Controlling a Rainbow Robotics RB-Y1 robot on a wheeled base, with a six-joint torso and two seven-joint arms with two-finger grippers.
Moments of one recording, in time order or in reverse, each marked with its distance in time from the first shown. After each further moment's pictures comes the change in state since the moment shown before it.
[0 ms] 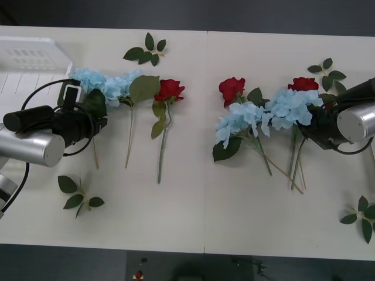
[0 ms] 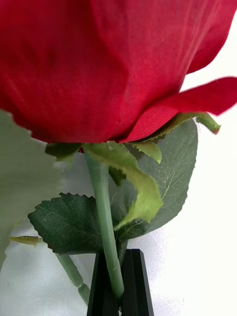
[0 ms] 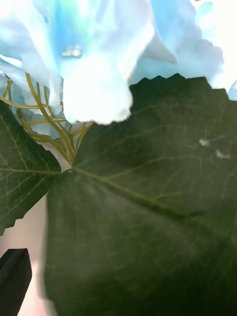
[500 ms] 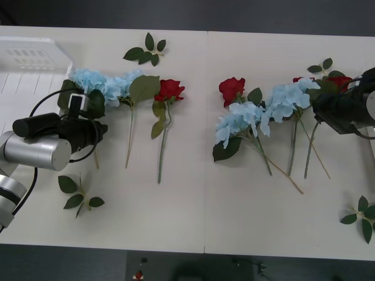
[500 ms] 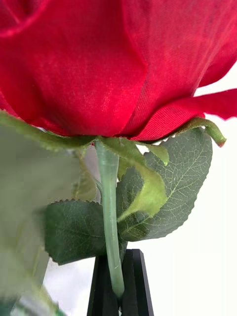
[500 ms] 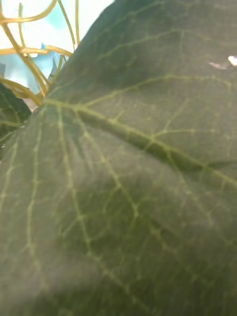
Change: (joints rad) right arm -0.024 -0.184 0.000 -0.179 -0.133 0.015 0.001; left arm -0.002 -0.052 0.009 0.070 -0.001 -0.006 0.000
